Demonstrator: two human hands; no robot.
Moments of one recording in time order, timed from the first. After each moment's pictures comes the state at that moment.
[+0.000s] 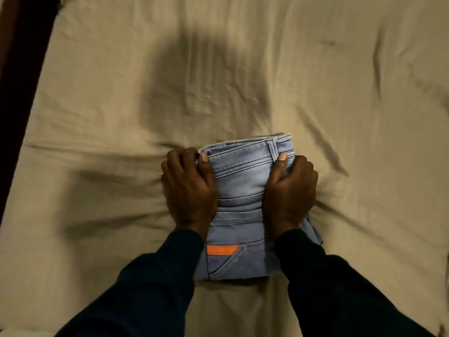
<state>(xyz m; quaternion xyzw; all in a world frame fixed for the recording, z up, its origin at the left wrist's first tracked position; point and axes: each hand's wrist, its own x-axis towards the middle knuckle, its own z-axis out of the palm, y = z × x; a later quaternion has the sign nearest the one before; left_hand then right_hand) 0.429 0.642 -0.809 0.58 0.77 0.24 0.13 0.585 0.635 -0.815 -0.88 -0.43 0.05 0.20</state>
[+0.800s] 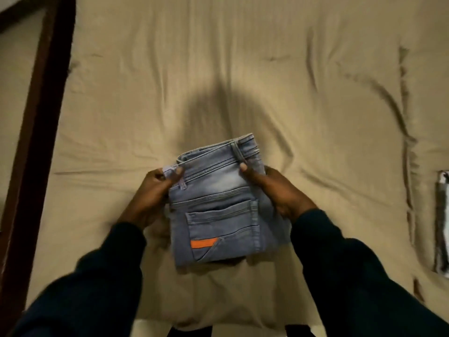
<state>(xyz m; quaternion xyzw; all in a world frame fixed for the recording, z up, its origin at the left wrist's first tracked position) 0.386 0.640 -0.748 0.40 0.62 0.22 0.64 0.656 0.607 -0.740 -0.58 -0.24 0.71 0.32</state>
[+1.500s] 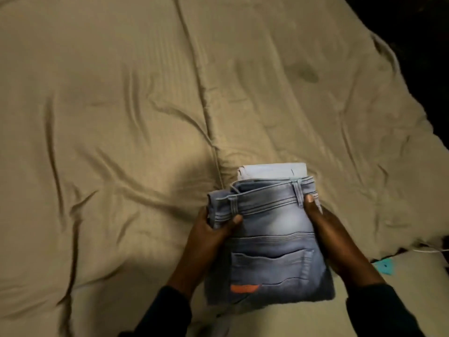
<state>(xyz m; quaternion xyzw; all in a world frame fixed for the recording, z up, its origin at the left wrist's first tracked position) 0.842 0.427 -0.662 0.42 0.47 0.26 0.74 1.058 0.333 -0.617 -0.76 -0.18 0.44 0.45</state>
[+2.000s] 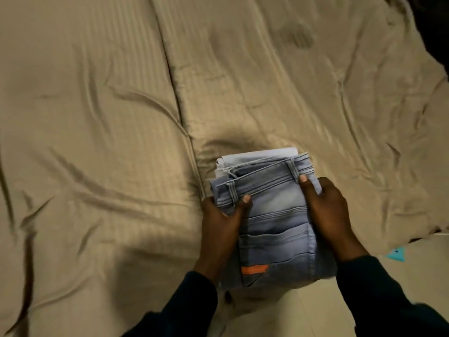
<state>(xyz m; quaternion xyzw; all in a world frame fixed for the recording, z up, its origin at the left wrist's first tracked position) 0.948 0.416 -0.713 0.45 0.60 0.20 0.63 1.141 0.346 -0.694 -0.90 -0.24 0.24 0.29</state>
